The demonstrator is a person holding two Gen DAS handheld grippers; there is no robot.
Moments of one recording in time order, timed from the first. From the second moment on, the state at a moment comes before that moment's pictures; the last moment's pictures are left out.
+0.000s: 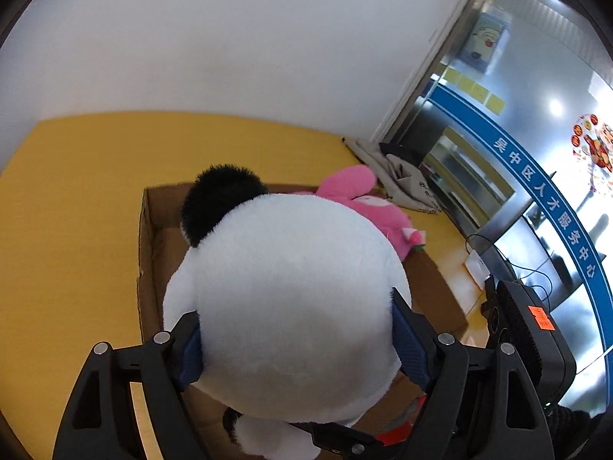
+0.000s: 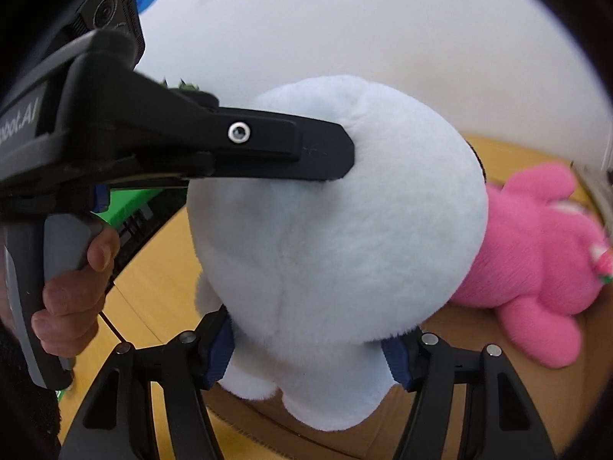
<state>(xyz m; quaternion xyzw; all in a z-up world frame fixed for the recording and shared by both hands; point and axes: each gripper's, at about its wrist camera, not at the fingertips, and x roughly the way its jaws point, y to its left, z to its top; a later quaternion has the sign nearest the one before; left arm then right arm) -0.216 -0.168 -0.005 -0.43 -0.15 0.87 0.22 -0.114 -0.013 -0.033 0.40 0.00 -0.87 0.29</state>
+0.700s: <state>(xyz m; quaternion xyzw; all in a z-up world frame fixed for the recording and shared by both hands) -0.084 -0.133 0.048 -0.32 -0.07 0.94 0.06 0.022 0.047 -0.014 0.33 0.00 -0.92 0.21</state>
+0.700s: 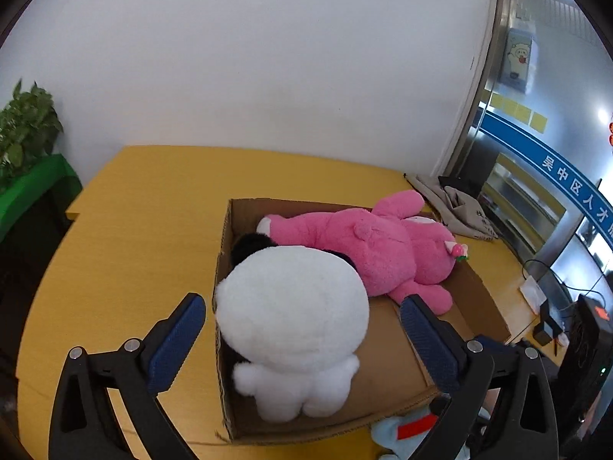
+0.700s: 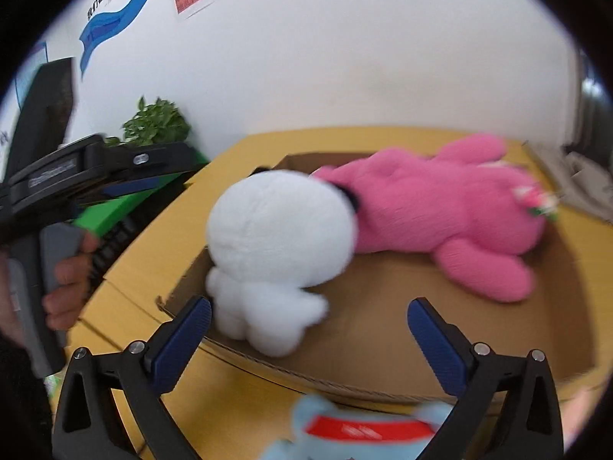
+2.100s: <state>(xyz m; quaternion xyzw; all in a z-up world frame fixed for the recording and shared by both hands) 0.020 -0.023 0.014 -0.36 -0.07 0.93 0.02 -0.002 0.173 0.023 0.31 0.03 -0.95 0.08</state>
